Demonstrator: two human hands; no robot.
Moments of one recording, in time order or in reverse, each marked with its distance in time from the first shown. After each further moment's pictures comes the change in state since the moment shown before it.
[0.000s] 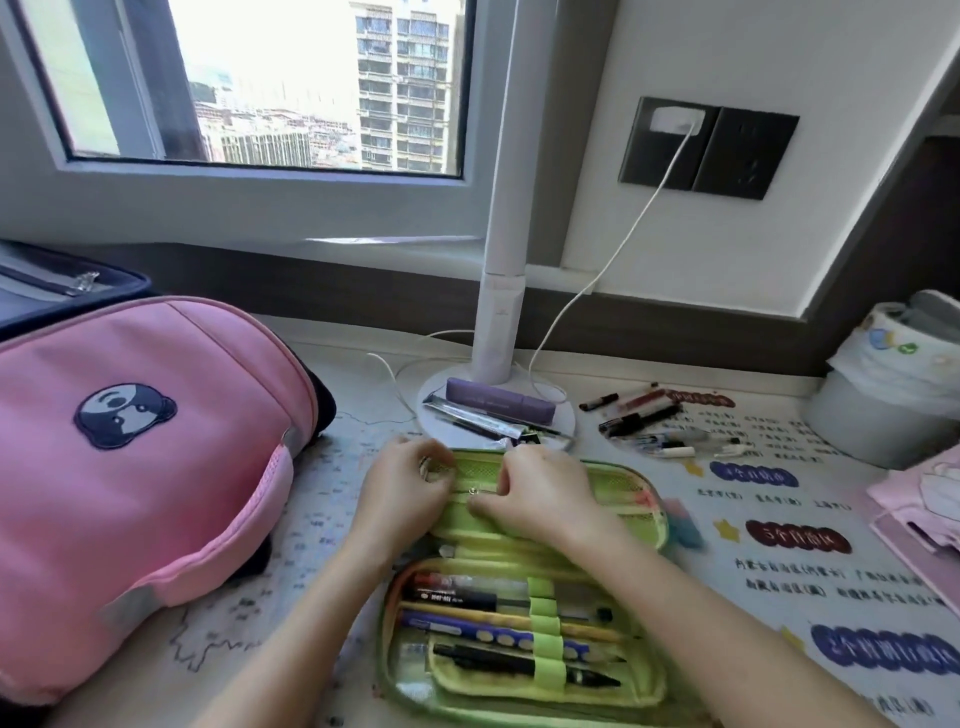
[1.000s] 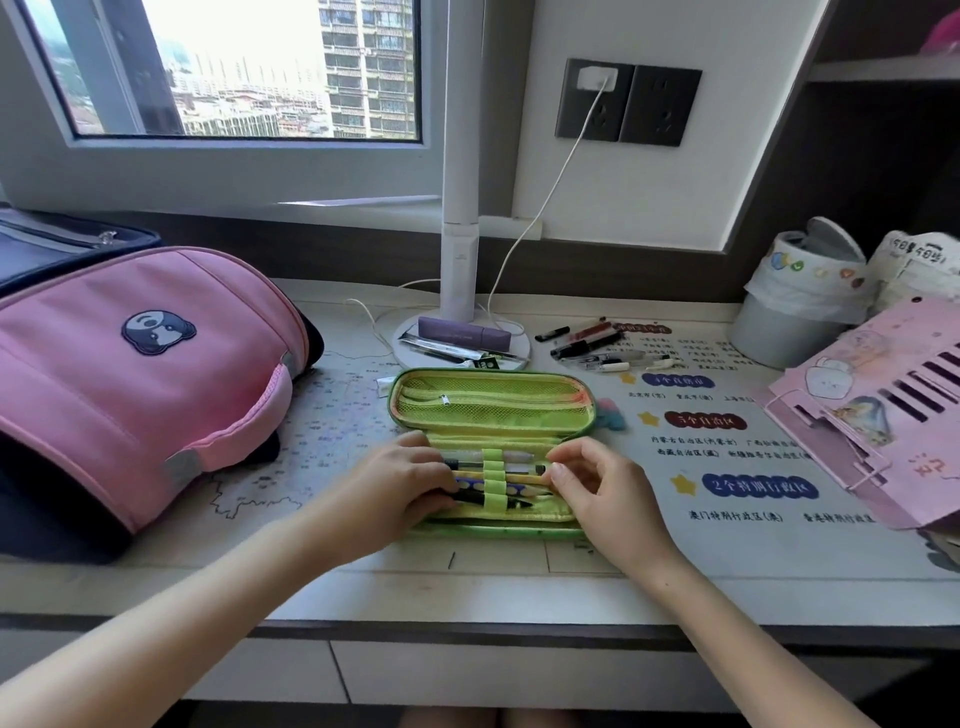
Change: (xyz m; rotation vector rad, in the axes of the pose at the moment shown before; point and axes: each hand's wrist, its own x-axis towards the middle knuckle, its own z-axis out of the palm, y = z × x) left_hand -0.104 0.013 -0.030 0.283 -0.269 0.900; right_hand -0.155 0.066 0.028 0.737 0.377 0.034
